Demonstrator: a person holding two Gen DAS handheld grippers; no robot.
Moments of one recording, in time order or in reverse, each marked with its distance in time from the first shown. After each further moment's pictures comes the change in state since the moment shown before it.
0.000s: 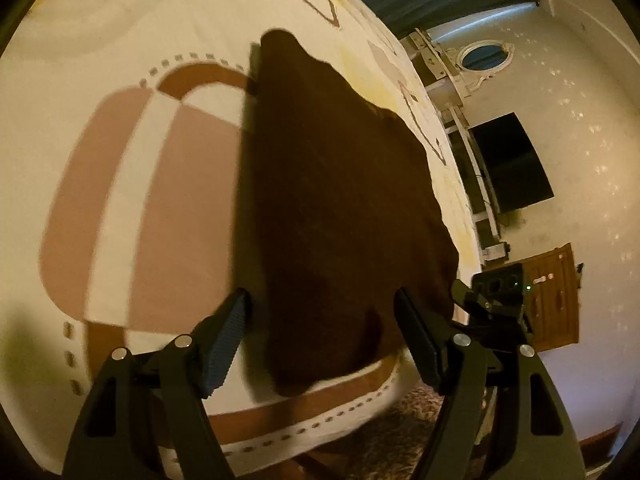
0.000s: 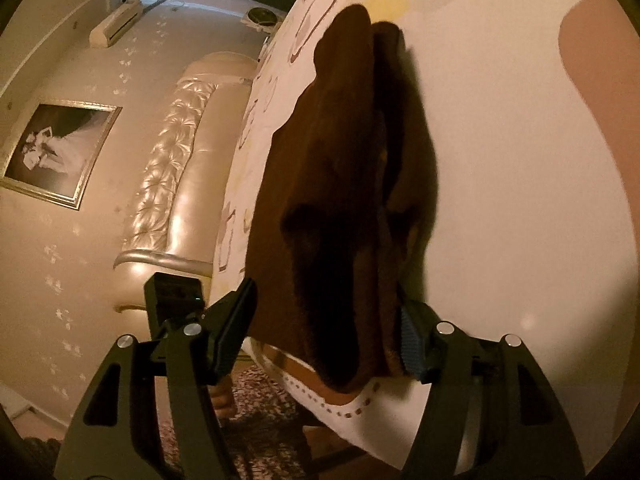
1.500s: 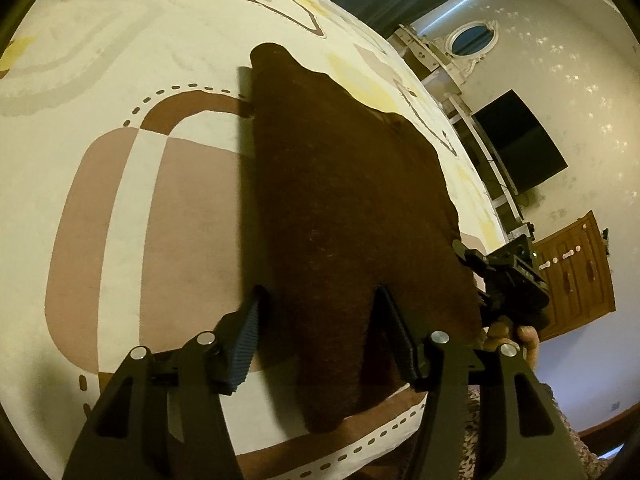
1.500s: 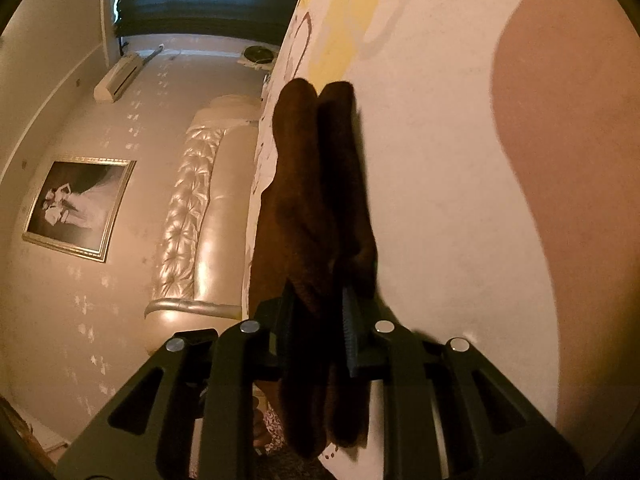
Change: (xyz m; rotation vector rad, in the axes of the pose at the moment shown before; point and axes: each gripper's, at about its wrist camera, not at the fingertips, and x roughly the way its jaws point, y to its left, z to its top) left arm 0.008 -0.006 0.004 0.162 -0.057 0.094; right arm -0.018 -0.055 0.030 0.125 -0.116 0.107
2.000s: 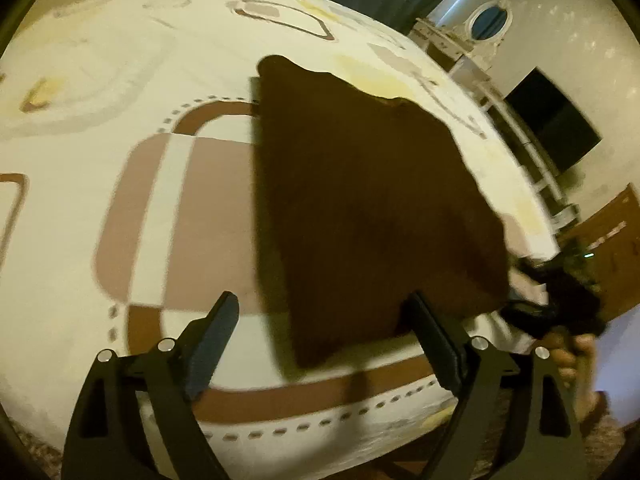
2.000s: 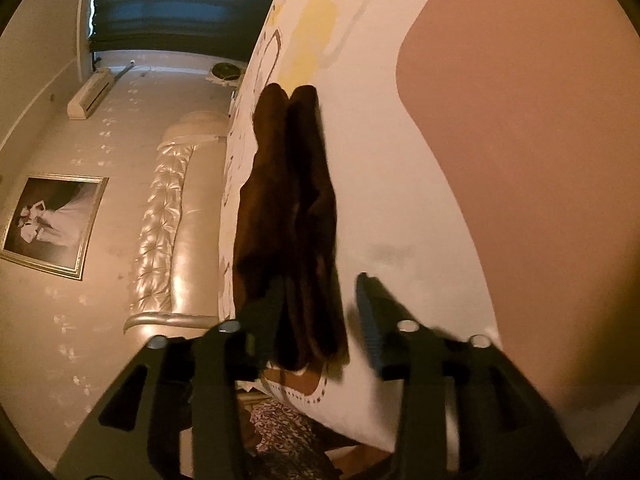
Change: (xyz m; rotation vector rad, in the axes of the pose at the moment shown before) left arm -0.017 -0.032 -0.032 0.094 -0.033 0.251; right arm -0.045 0.013 -0.049 0.041 -0.071 -0.132
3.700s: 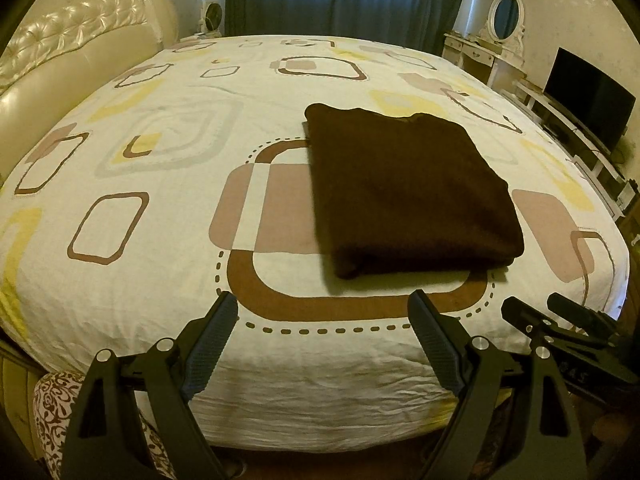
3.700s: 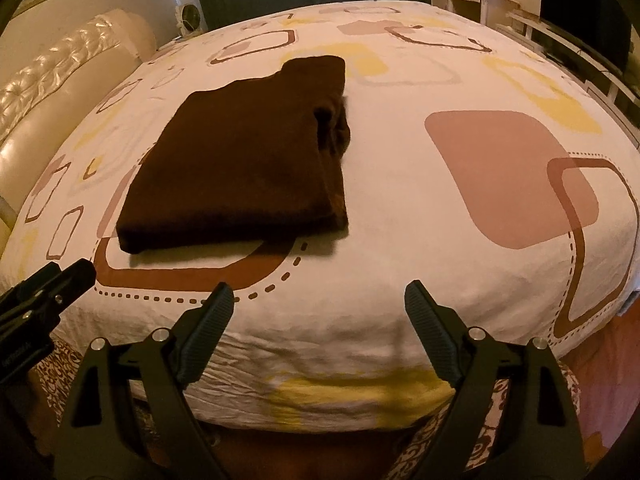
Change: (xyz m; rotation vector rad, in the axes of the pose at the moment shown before) left arm -0.061 -0.039 -0.054 0.099 -0.163 0.308; right arm 0.030 0.105 -0.149 -0.599 -0.199 -0.788
